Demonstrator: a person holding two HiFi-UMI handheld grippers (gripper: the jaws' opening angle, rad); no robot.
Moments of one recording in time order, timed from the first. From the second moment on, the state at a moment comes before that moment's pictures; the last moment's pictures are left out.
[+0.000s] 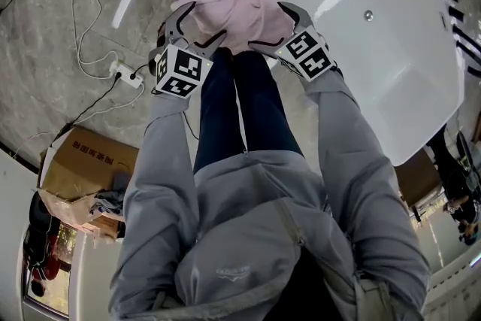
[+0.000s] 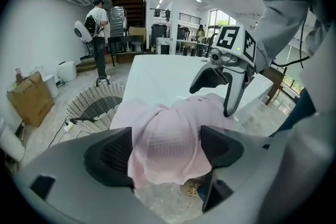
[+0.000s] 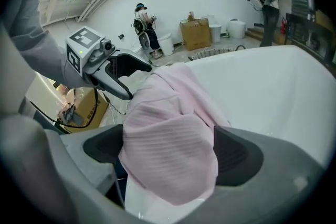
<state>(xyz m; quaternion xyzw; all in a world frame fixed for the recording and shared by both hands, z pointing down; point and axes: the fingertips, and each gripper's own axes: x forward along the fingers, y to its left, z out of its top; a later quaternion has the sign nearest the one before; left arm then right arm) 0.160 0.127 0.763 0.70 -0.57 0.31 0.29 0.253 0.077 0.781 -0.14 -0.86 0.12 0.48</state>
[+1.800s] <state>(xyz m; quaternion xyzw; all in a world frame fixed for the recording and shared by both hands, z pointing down) 0.212 0.133 0.662 0.73 -0.55 0.23 0.33 0.231 0.128 0.609 -0.31 -0.86 0.11 0.38</state>
